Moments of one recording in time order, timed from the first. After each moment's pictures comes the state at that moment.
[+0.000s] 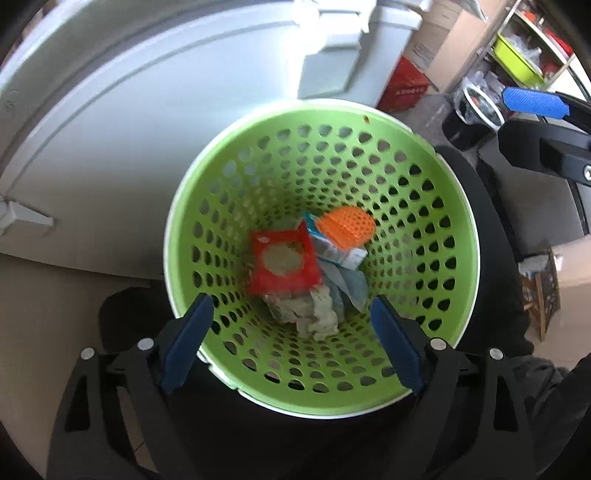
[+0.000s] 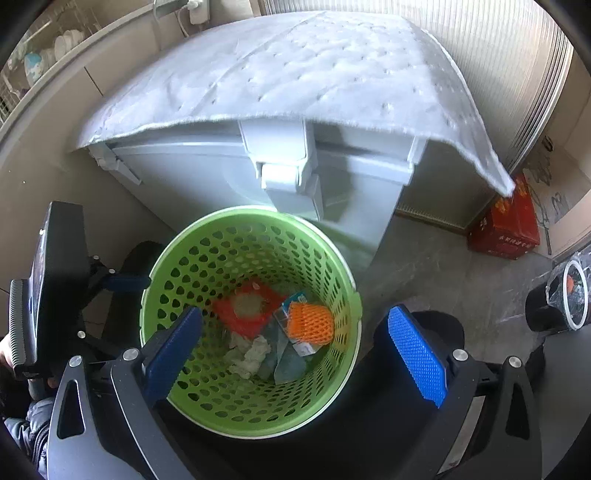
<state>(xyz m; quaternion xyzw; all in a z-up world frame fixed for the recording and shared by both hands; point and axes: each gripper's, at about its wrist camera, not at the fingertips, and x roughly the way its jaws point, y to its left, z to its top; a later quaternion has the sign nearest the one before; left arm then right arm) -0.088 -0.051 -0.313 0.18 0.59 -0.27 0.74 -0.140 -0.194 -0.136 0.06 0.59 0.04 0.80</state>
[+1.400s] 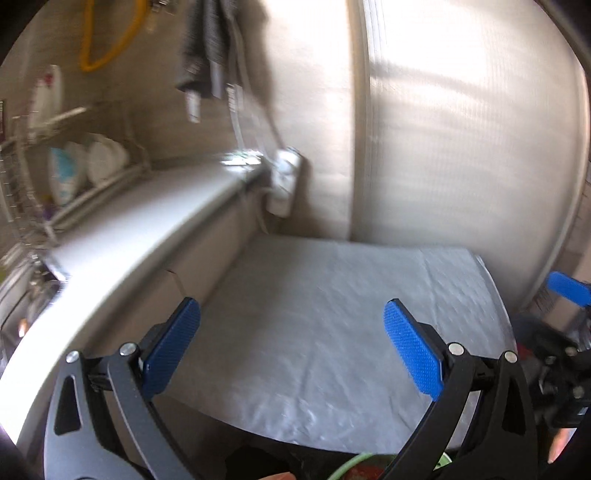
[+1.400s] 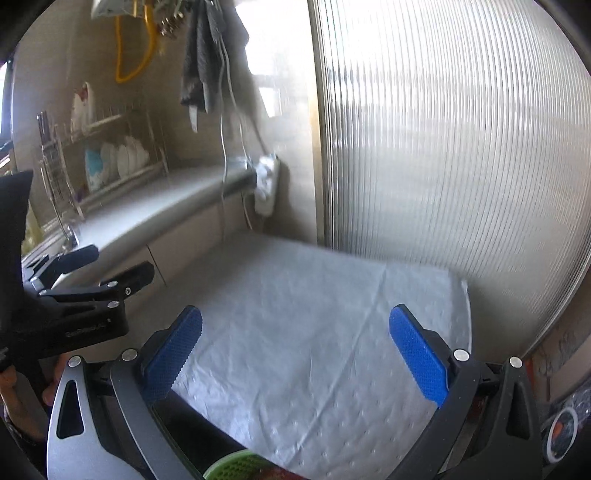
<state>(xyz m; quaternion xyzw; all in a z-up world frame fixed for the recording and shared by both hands) 0.020 0.035 -0.012 0.02 0.27 0.03 0.96 0.015 -0.159 0.078 0.02 0.34 0.11 0.93</state>
